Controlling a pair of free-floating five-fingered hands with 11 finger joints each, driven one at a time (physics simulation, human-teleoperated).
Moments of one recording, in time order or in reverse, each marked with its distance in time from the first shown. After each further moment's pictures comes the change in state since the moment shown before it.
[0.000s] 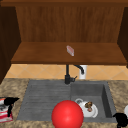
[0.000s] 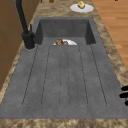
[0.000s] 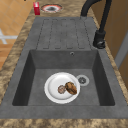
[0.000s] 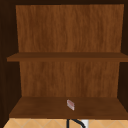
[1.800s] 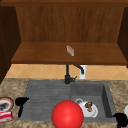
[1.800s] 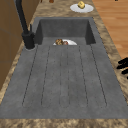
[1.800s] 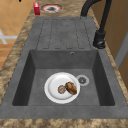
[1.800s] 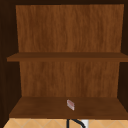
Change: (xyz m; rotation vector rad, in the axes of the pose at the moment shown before) left hand 0.015 0.012 -0.101 -0.034 0.053 -0.001; right hand 0.000 0.000 0.000 0.000 0.000 0.000
